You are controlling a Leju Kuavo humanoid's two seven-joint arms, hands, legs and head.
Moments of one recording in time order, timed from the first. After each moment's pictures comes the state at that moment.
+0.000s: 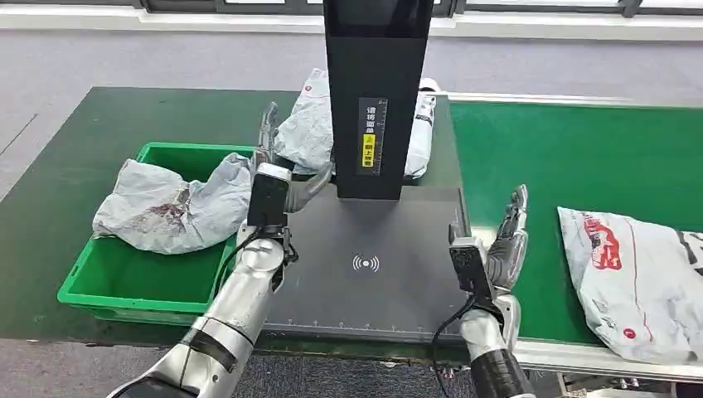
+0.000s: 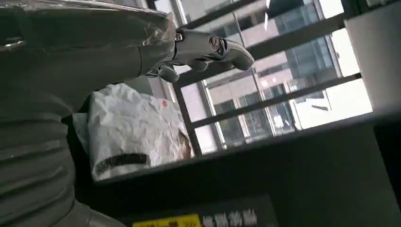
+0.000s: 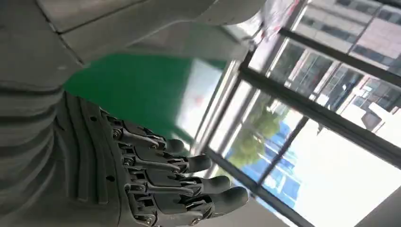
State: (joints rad) left arm -0.62 -0.35 -0.19 -0.76 -0.26 0.43 -0.67; right arm -0.28 0.15 -0.02 -0.94 0.54 -0.69 -0.56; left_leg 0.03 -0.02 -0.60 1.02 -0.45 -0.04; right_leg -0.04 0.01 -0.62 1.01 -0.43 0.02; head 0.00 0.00
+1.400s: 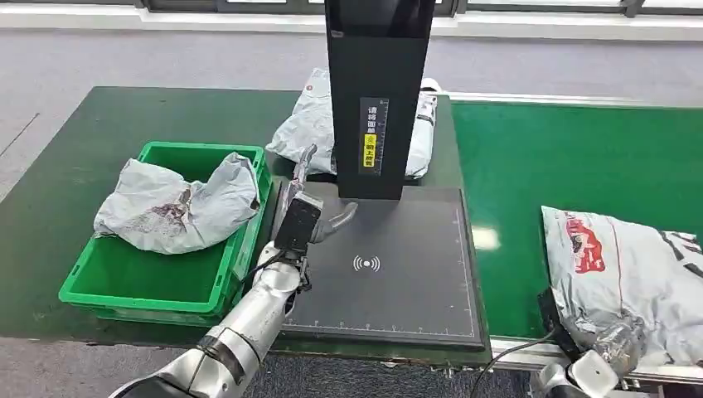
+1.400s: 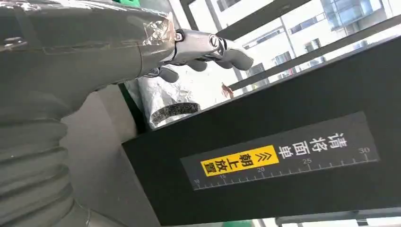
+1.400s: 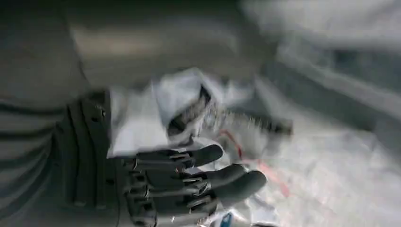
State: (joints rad) left arm -0.62 -0.36 -0.25 -0.57 -0.22 0.39 -0.67; right arm -0.31 -0.06 -0.62 -0.45 1.52 -0.53 0.37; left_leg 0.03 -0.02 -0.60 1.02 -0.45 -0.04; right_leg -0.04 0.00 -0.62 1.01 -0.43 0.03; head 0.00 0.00
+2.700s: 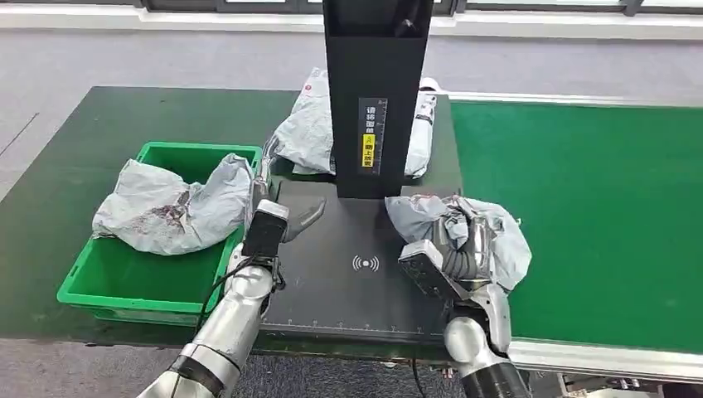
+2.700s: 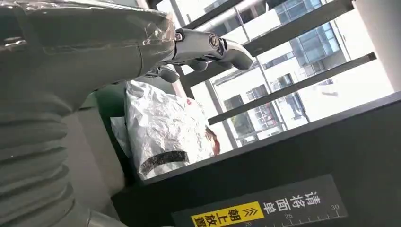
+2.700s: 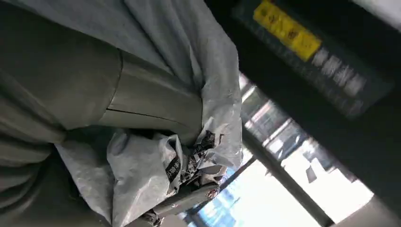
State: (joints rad) left arm -0.49 -0.29 -0.19 -0.84 -0.31 0.40 -0.68; right arm -0.18 0.15 0.21 -1.29 0.76 -0.42 -0.31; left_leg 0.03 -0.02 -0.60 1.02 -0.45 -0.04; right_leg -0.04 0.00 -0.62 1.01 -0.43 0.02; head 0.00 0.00
